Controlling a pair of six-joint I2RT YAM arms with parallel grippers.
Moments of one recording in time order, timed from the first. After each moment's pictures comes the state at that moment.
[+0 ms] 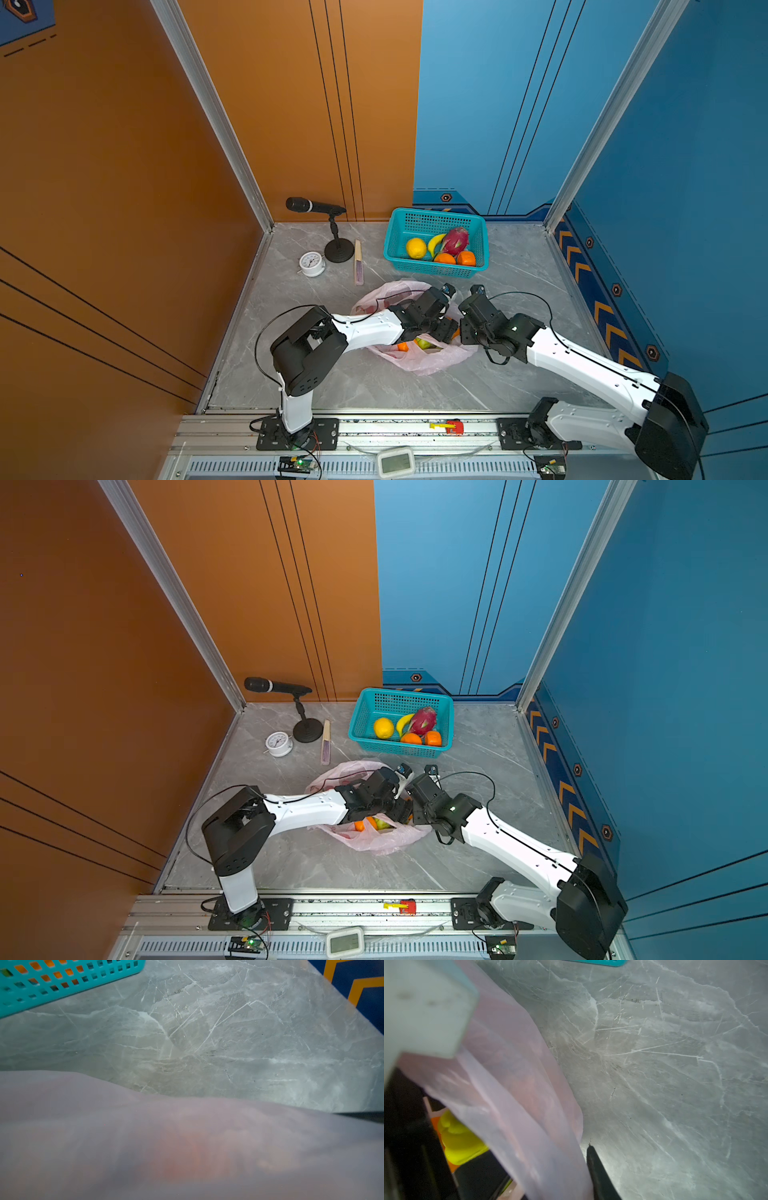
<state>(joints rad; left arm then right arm) -0.94 1.86 1.13 -0.04 0.03 -0.28 0.74 1.18 0.80 -0.68 0.30 0.64</state>
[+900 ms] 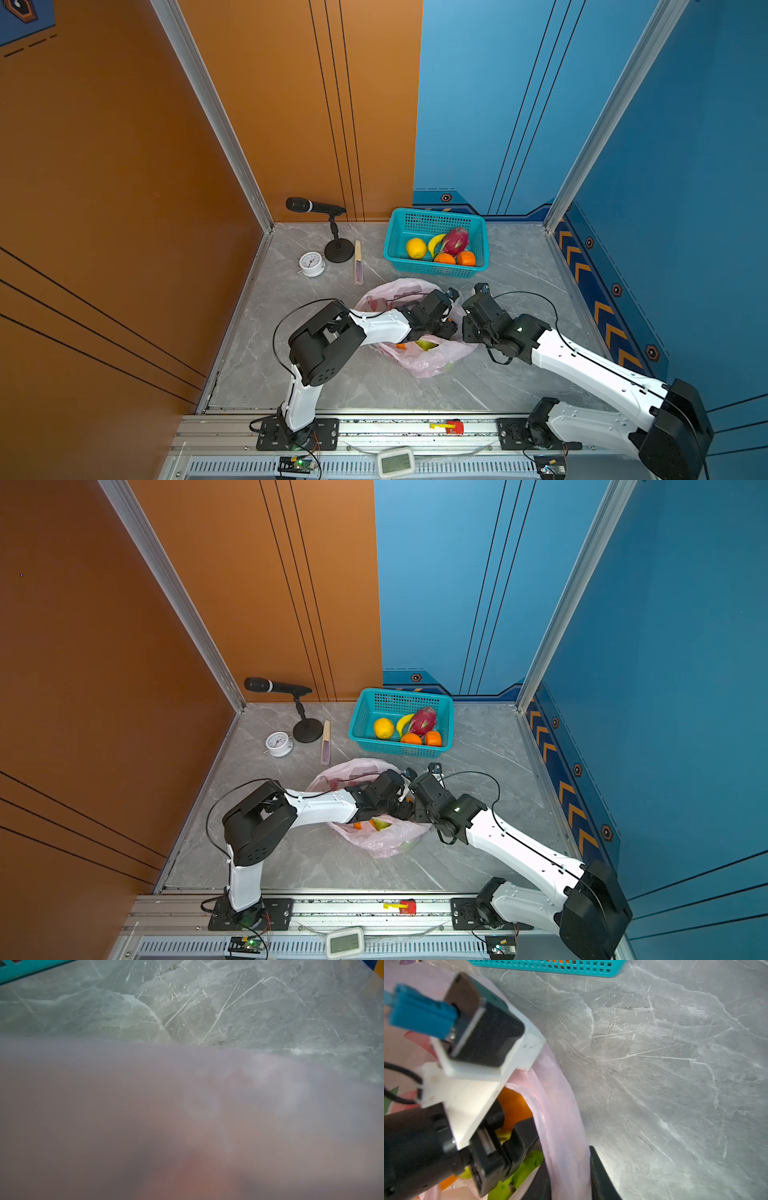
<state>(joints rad) -0.93 1.95 1.16 -0.01 0.05 -0.24 0.73 1.15 0.81 -0.68 0.31 0.65</state>
